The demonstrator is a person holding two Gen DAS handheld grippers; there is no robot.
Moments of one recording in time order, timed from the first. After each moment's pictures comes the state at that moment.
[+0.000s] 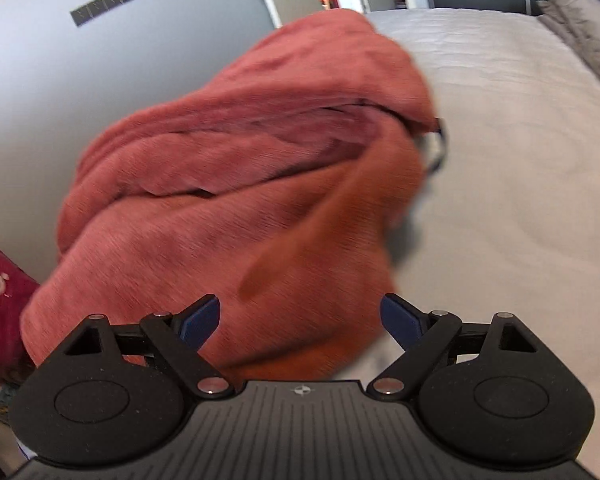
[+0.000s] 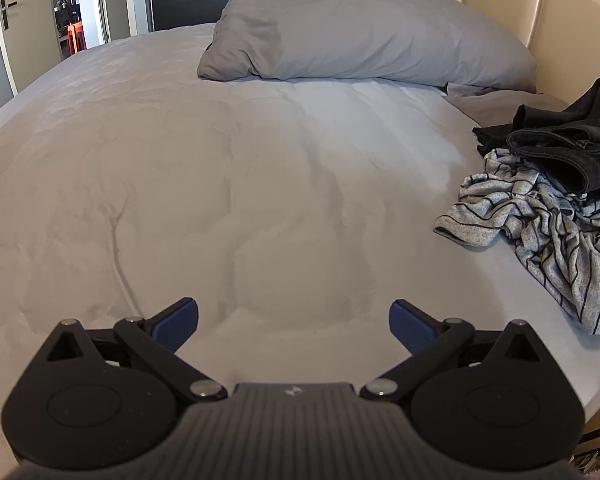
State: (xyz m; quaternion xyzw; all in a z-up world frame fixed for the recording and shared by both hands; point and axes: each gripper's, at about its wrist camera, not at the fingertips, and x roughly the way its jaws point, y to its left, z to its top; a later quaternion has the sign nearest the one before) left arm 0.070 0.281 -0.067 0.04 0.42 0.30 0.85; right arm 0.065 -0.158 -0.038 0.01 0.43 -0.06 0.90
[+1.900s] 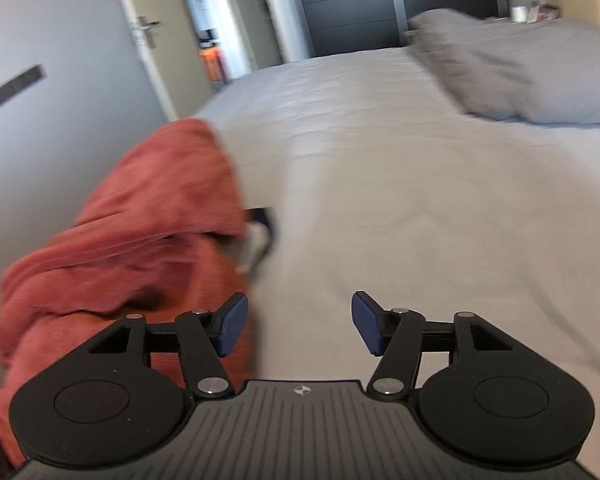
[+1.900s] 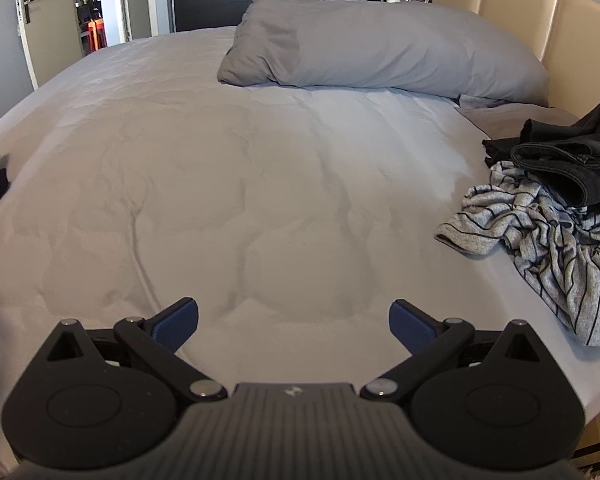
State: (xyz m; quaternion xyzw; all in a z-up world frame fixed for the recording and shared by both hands) left arm 0.096 0.179 -0.016 0.08 0.39 0.15 0.91; right arm 0.048 -0.164 -0.022 0.00 0.43 -0.03 0.90
